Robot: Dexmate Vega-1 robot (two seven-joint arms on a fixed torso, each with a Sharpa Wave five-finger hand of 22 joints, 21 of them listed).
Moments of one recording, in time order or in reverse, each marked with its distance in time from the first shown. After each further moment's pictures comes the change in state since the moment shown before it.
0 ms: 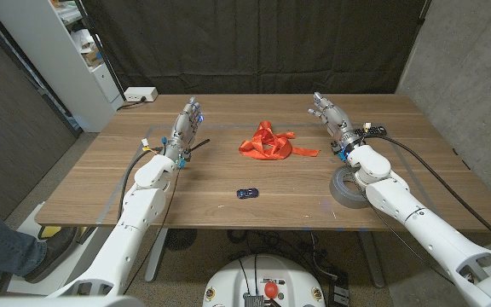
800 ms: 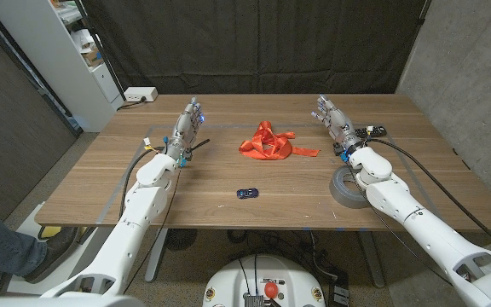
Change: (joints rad) left arm -0.022 0.001 0.012 0.033 0.006 -0.005 0.005; left_hand -0.008 -0.008 -0.004 0.004 0.004 -0.009 0.001 0.000 0.000 -0.005 0.005 -0.004 0.000 0.000 0.000 0.000 0.000 0.000 0.000 0.007 0.000; right arm 0.005 0.017 0.015 0.048 0.063 -0.015 0.026; right_hand -0.018 -0.013 -0.006 0.017 0.000 -0.006 0.006 0.000 -0.003 -0.013 -0.002 0.008 0.000 -0.008 0.000 0.000 0.005 -0.014 0.000 0.015 0.000
